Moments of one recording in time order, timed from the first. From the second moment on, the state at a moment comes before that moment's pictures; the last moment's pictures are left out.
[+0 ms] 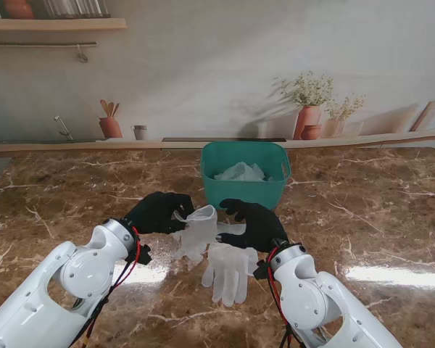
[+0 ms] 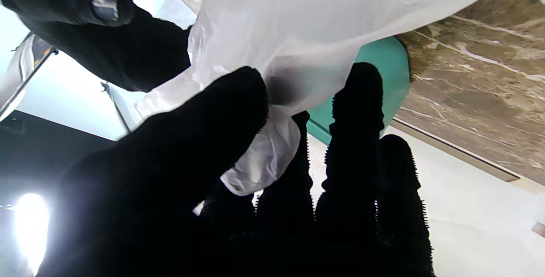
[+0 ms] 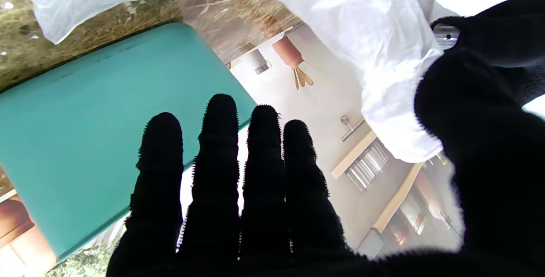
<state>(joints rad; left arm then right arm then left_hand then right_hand) 1.57 -1.09 -1.20 -1.78 0.51 -0.09 -0.14 -1.65 -1.14 1.09 -1.75 -0.60 0.01 -0.19 0.83 -0.67 0.96 -0.21 0.69 -0.22 1.16 1.21 1.26 -0.04 0.25 0.74 1.01 0.18 0.68 0.81 0.21 0.14 1.12 0.83 0.27 -0.75 0.95 -0.14 0.56 0.03 0.28 0.49 0.73 -0.03 0.35 0.51 0.72 0.00 0.49 0.59 0.36 0.10 1.04 0.71</state>
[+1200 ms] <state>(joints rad) 1.67 -1.11 -1.18 -1.88 0.46 -0.14 -0.01 -1.73 -1.18 1.10 -1.79 -0.61 -0.23 -0.44 0.83 -0.64 0.75 -0.20 0.44 0.10 0.29 0.22 1.15 -0.06 0.41 0.71 0.99 0.19 0.70 0.86 0.18 0.21 1.12 0.86 0.48 -0.81 1.11 -0.26 0.97 -0.27 0.96 0.64 1.08 -0.11 0.59 0.97 0.83 -0.03 0.82 0.77 0.46 0.10 1.22 0.85</state>
